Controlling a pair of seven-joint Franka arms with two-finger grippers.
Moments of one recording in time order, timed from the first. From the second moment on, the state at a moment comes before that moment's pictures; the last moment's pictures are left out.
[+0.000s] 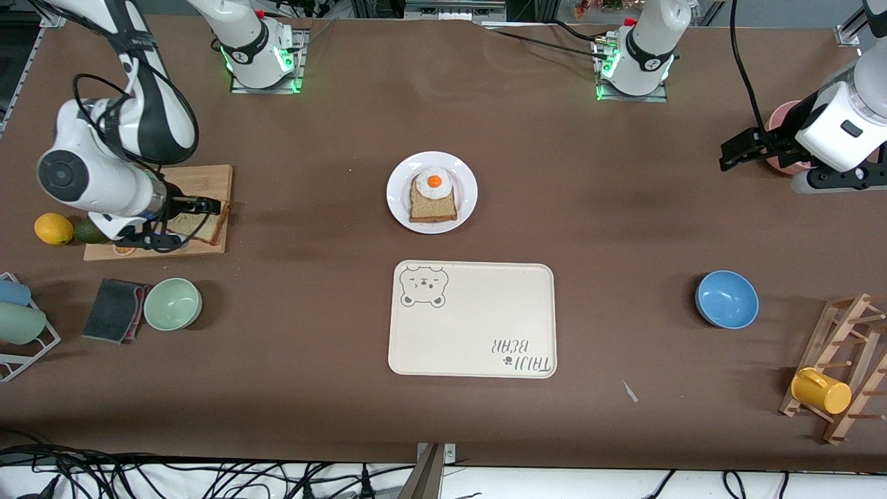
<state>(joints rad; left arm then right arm) -0.24 0.02 0.18 -1.59 -0.03 1.47 -0.15 -0.07 0.22 0.06 -2.17 -0.07 2.13 0.08</state>
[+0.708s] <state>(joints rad) -0.24 0.02 0.18 -1.59 -0.03 1.47 -0.15 -0.05 0.35 0.06 -2.19 -0.21 2.19 0.19</state>
